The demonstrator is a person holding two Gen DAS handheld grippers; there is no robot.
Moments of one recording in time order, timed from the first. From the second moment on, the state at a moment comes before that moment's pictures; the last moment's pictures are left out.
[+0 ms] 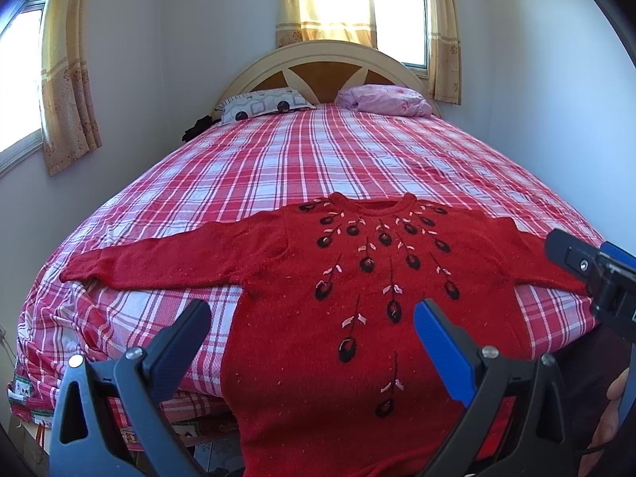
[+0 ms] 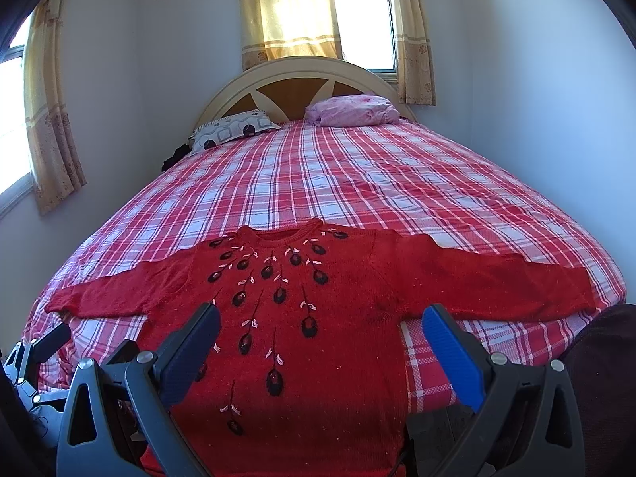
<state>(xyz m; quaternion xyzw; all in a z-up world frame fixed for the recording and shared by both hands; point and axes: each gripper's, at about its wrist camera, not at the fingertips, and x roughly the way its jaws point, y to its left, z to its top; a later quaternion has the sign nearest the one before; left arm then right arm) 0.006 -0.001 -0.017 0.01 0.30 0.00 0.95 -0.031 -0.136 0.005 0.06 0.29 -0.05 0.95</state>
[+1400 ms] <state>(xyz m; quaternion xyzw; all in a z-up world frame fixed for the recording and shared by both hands) 0.083 -0.004 -0.061 -0.04 0.39 -0.03 0.92 -0.003 -0.539 -0.116 0.24 0.40 -0.32 0.83</state>
